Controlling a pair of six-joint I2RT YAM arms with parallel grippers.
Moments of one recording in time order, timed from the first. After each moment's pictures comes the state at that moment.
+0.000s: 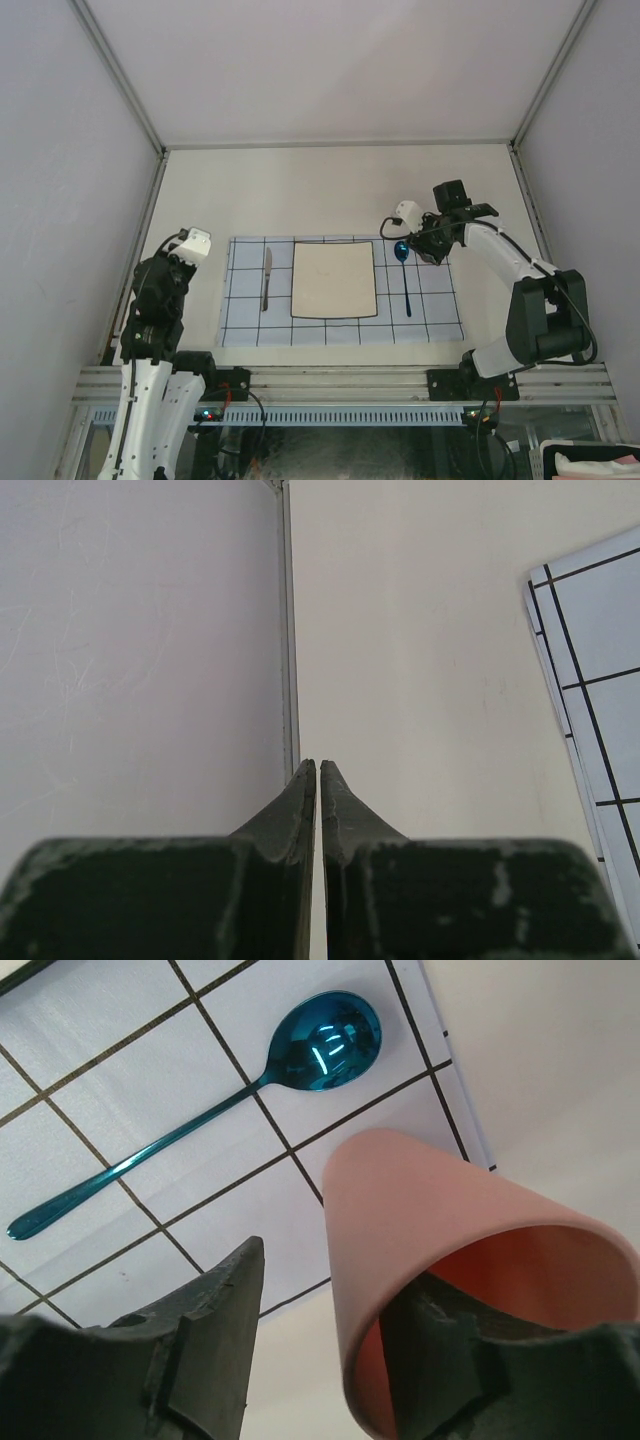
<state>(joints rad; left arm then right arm) -0.03 0.45 0.58 -0.47 -0.23 0.62 0.20 1.48 1.04 -0.74 -0.25 -0.86</state>
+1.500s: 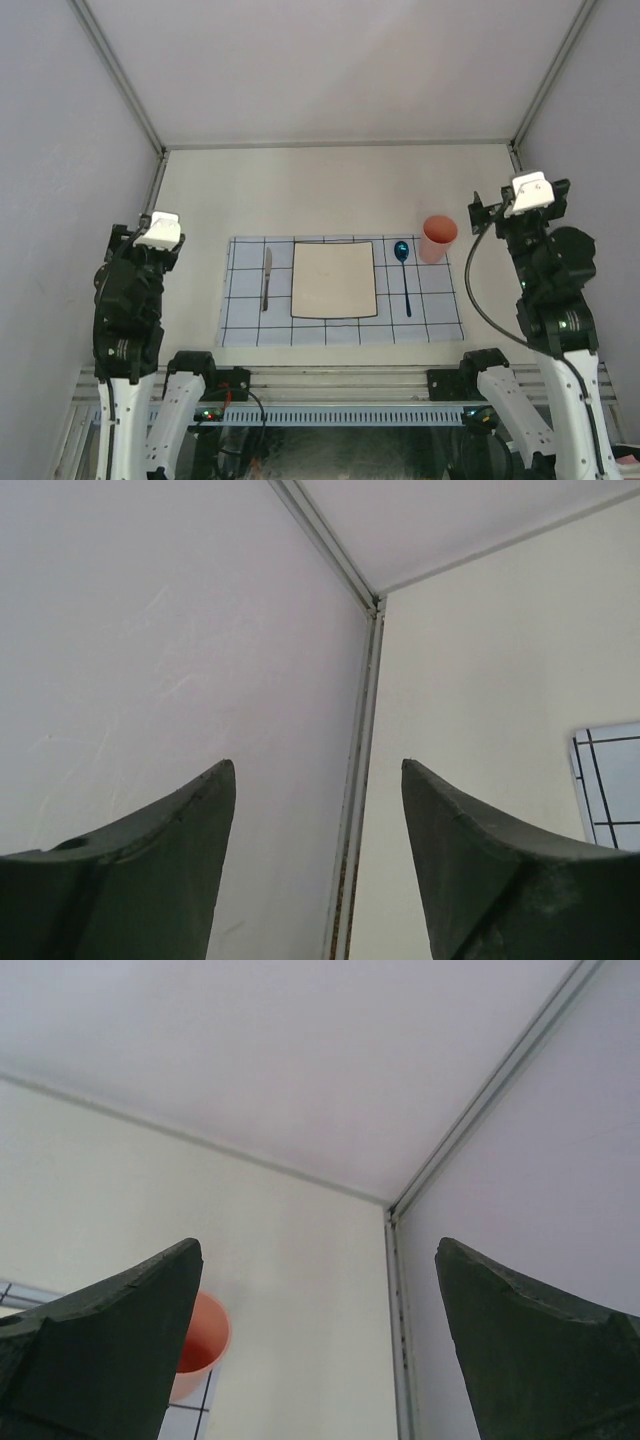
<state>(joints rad) -0.03 0.47 0.86 -0.45 -0.25 0.57 0.12 0.67 1.03 -0.35 0.03 -0.38</state>
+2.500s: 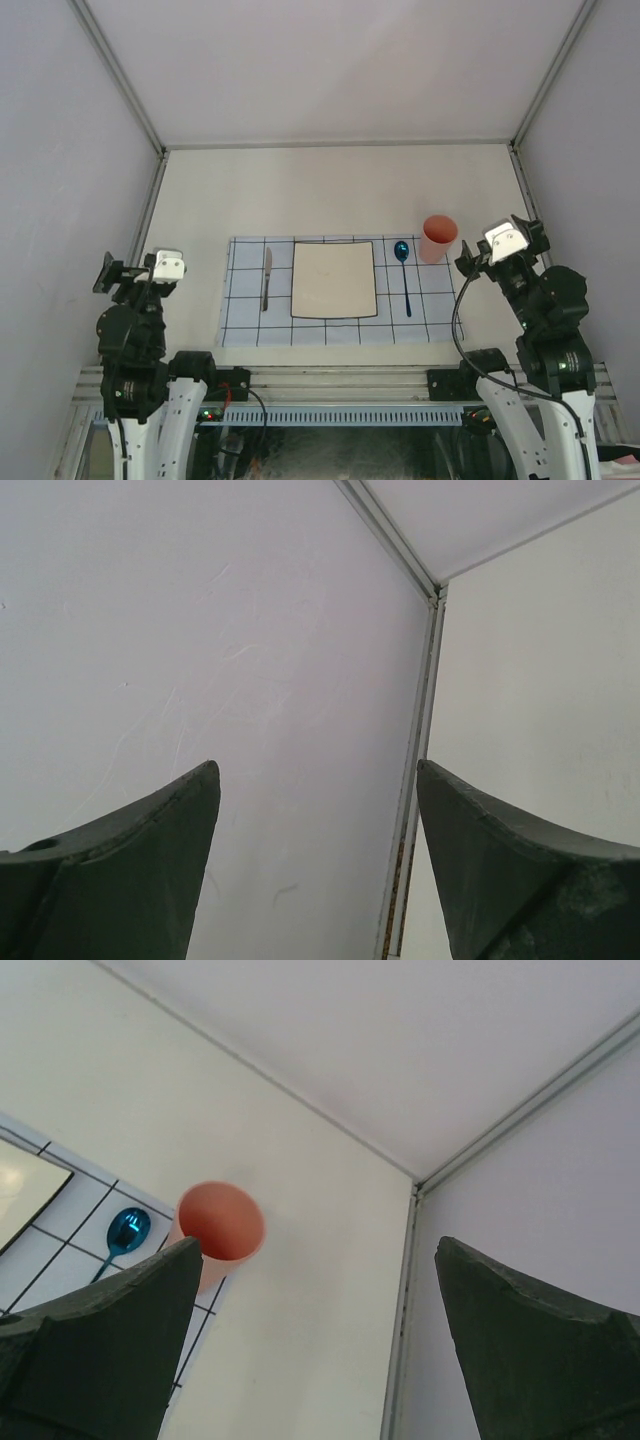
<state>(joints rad) -0.03 0.17 0.71 -0.48 -0.31 0.72 0.12 0.38 0.87 -0.55 -0.12 -0.54</state>
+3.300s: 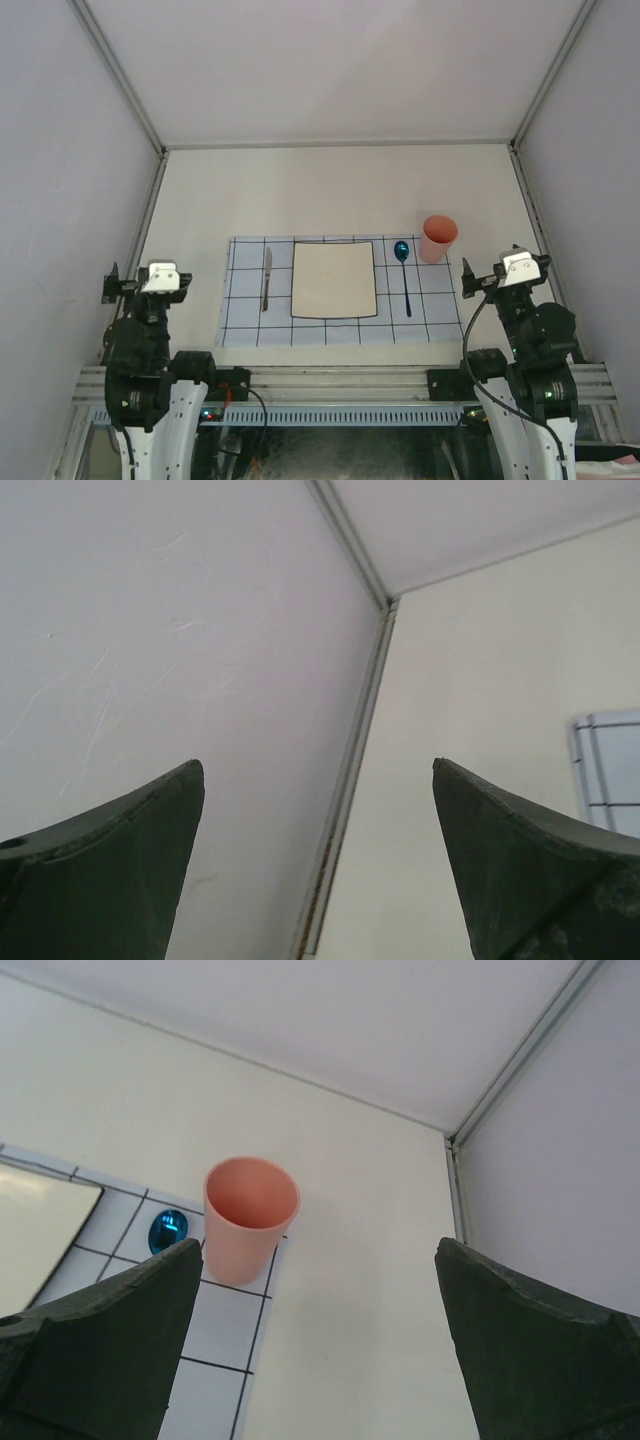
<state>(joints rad) -0.03 0.04 0.60 -0.49 -0.31 0.57 0.09 0.13 0.65 -0.56 -0.06 -0.34</state>
